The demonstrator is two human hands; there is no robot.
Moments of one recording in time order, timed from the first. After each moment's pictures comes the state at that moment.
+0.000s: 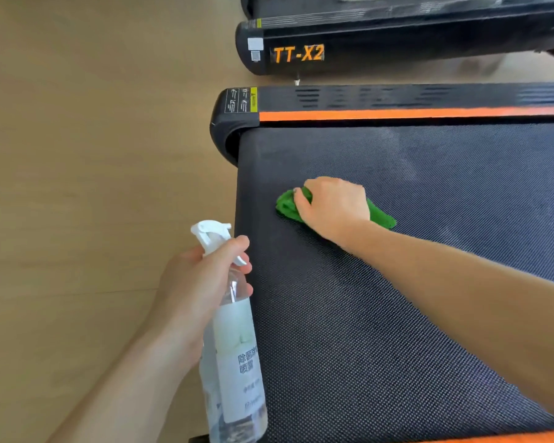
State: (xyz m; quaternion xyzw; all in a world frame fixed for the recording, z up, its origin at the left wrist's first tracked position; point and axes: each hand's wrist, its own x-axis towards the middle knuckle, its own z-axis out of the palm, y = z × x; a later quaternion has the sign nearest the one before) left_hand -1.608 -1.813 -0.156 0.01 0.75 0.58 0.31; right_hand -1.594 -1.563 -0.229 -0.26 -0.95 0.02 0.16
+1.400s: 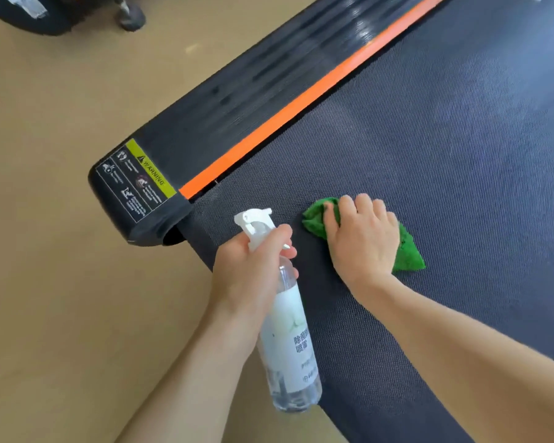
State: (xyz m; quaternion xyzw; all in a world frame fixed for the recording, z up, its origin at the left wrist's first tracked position) left_hand -1.791 -1.588 -0.098 0.12 0.76 0.34 0.55; right_hand -1.639 -1.526 -0.225 -0.66 -0.75 -0.04 0.08
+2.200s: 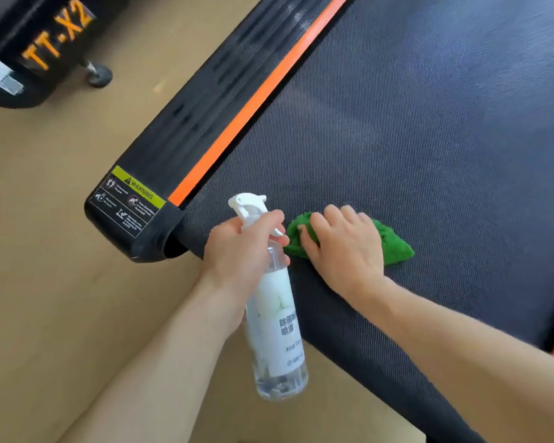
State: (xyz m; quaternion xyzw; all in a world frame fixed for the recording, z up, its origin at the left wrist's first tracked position) left_hand -1.800 -1.607 -0.089 0.26 0.73 0.27 0.56; right_hand -1.646 -1.600 -0.222 -0.63 -0.77 -0.01 0.13
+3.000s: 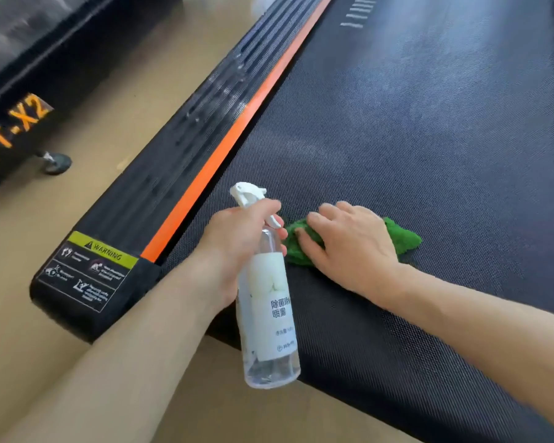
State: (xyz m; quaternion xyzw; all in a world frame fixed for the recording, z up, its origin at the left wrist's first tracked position) left_hand -1.821 -1.544 -0.136 0.39 0.62 0.23 0.64; right_hand -1.647 -1.568 -0.241 -0.63 -0.75 -0.08 0.19
